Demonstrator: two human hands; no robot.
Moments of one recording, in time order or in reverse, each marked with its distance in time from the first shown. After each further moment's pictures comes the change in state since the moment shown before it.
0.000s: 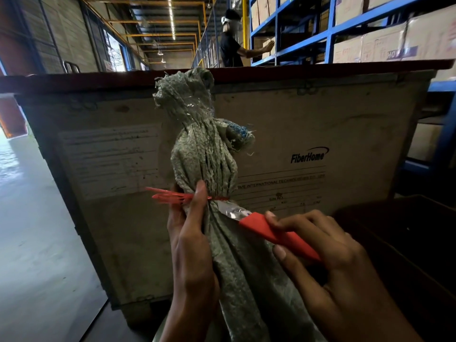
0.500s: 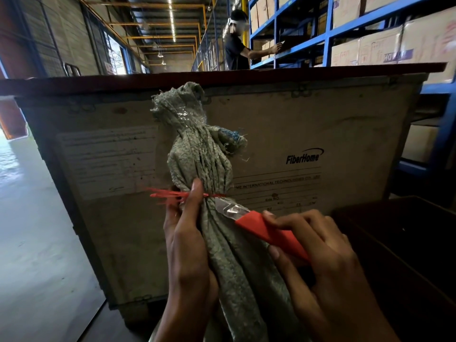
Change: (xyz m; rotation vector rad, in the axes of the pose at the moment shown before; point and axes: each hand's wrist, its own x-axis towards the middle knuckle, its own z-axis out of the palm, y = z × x) left_hand -0.008 0.005 0.008 -0.007 0.050 -0.063; right_hand -0.006 -0.001 0.002 -0.045 0.102 -0.037
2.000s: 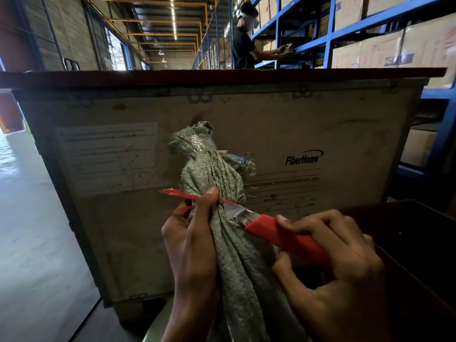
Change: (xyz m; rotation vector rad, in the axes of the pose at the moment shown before) left_hand -0.008 -0.006 0.003 0.202 -0.014 0.141; right_hand 0.001 -0.004 -0.002 -0.014 0.230 0.063
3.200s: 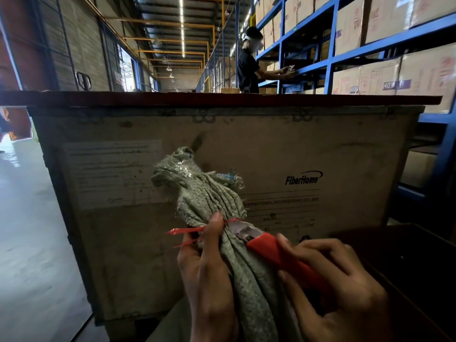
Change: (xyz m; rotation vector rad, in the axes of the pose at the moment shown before) left_hand -0.005 -0.013 0.022 -0.102 0.211 -0.130; right_hand 0.003 0.018 -0.002 0.057 0.008 -0.094
